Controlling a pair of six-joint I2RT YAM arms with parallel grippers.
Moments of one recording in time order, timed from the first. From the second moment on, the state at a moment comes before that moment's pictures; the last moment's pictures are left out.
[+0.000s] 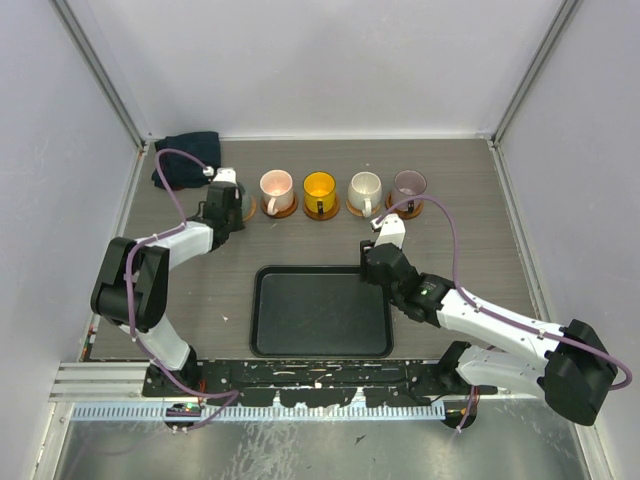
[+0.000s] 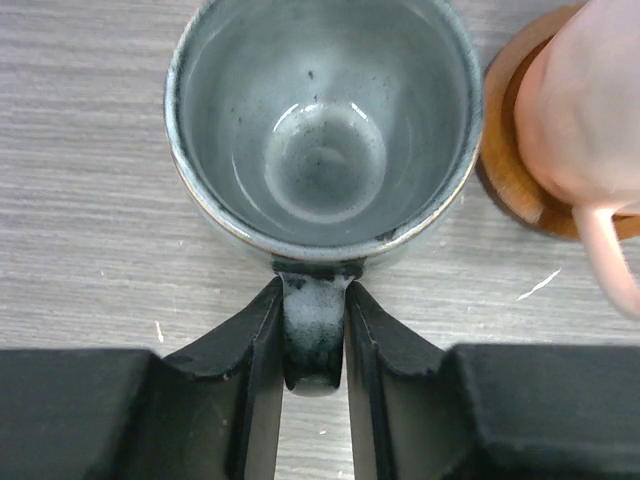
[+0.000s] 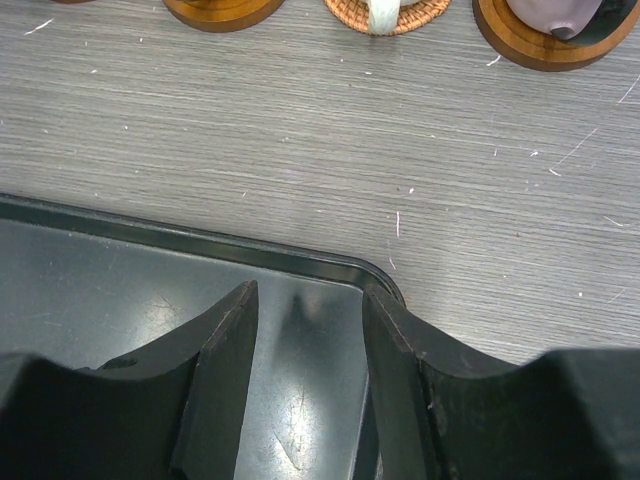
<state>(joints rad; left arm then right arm) -0.26 1.68 0.92 0.06 -0.27 -0.22 0.84 1.05 0.59 -0.15 0.55 0.43</state>
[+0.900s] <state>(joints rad) -0.26 1.61 0.91 0.11 -0.28 -0.23 0.84 1.05 0.59 -0.15 0.53 0.43</state>
